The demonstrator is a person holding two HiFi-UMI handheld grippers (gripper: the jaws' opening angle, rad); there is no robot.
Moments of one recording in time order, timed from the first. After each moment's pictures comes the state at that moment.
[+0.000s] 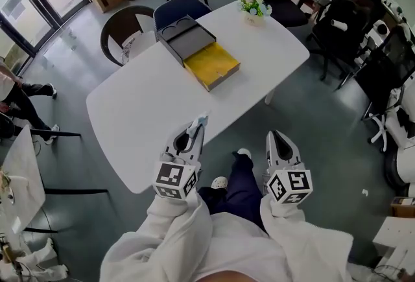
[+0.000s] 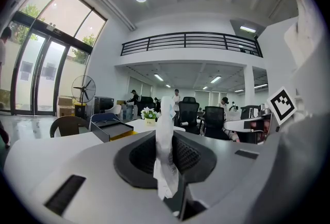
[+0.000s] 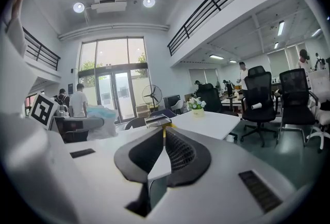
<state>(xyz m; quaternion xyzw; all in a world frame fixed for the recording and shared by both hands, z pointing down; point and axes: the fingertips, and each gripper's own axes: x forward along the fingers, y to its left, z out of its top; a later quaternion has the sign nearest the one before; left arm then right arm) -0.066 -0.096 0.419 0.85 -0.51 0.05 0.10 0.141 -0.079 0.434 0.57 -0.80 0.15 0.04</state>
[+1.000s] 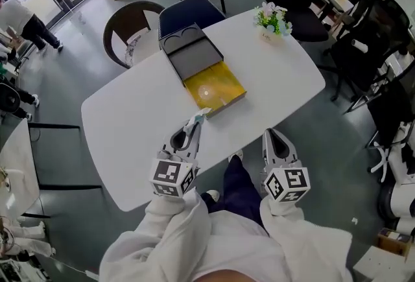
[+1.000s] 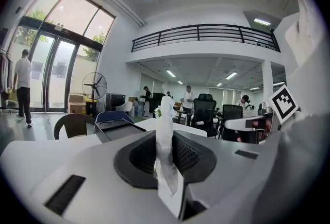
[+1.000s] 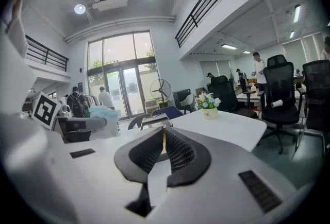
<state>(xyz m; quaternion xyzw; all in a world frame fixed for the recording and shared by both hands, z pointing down) -0.071 -0.239 0.443 0.81 -0.57 0.07 0.12 0.134 -0.247 0.455 0.51 -0.84 0.17 0.06</state>
